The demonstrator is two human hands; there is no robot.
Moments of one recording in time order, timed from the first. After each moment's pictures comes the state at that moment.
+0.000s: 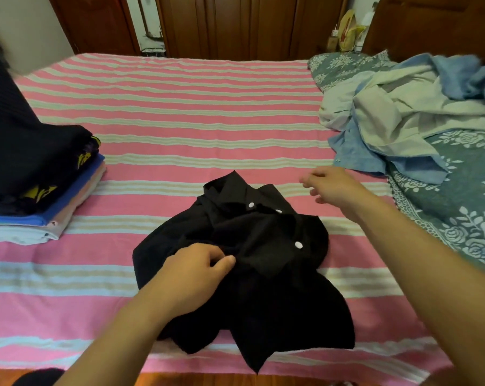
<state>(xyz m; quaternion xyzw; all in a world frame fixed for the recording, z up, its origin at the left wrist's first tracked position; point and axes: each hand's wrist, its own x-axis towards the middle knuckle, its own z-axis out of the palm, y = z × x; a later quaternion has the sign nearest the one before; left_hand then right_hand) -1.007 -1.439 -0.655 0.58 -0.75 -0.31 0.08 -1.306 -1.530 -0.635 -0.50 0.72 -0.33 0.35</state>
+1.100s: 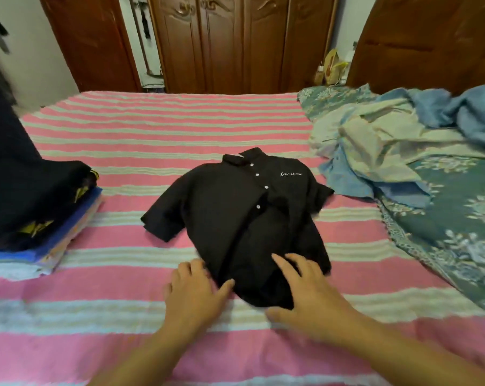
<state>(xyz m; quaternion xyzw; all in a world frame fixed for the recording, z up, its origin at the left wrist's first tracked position) -1.035 -1.479 -0.747 0.72 -0.67 -0.15 0.12 -1.265 -1.421 -0.713 -0.73 0.67 -0.07 0.15</state>
